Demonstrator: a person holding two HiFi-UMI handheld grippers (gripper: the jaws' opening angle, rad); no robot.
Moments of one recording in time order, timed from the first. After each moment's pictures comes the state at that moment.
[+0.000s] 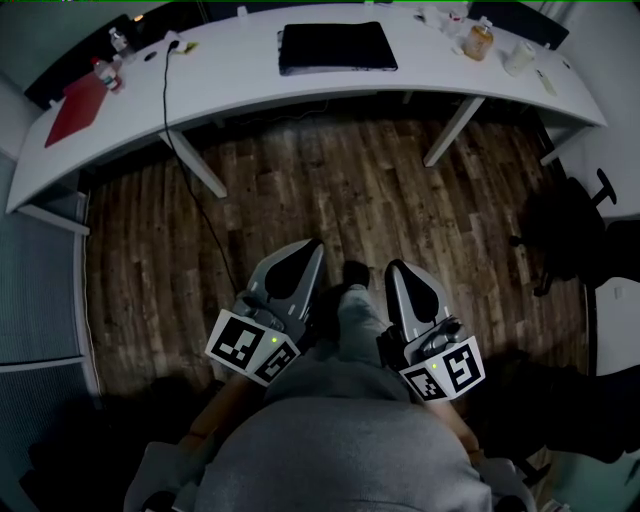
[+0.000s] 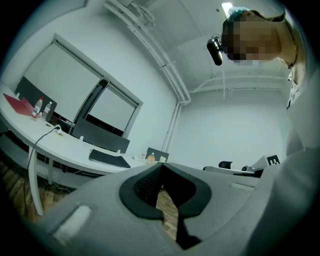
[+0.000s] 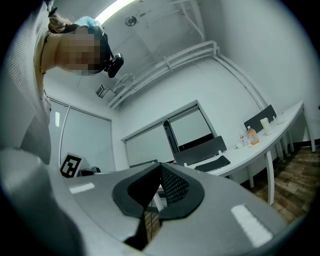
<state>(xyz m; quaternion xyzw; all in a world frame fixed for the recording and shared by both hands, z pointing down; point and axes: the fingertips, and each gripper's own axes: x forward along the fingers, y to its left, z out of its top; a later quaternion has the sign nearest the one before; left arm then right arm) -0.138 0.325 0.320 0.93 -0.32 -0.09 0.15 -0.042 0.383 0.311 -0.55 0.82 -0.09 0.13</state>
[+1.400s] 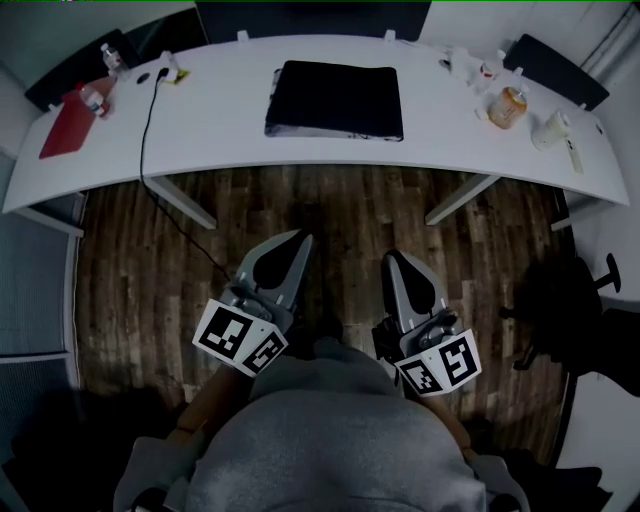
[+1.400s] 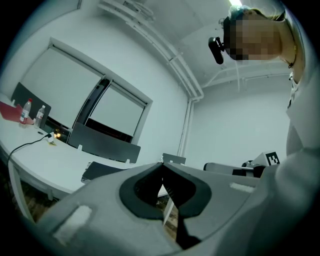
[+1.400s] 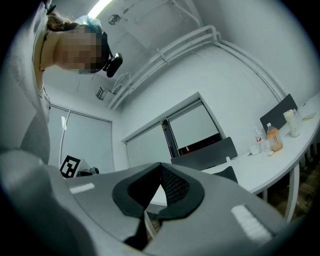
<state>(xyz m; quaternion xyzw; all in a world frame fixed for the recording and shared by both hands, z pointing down) -0.028 0.079 0.306 0.91 -0.39 -0.09 0.13 0.084 0.122 0.293 -0.49 0.86 -0.08 0.13</state>
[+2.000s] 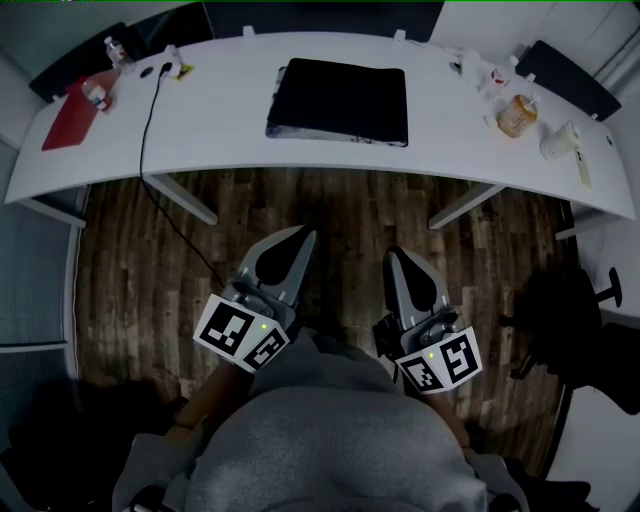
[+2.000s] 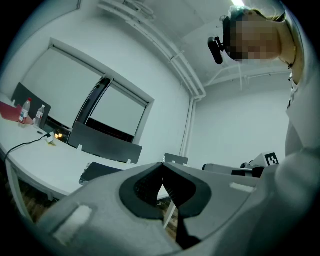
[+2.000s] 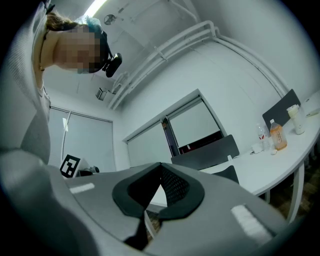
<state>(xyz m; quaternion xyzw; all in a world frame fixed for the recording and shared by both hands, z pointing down) -0.016 0.054 0.311 0.91 -0.39 -0.08 0.13 0.095 0.091 0.300 -0.48 0.87 -0.09 0.13</state>
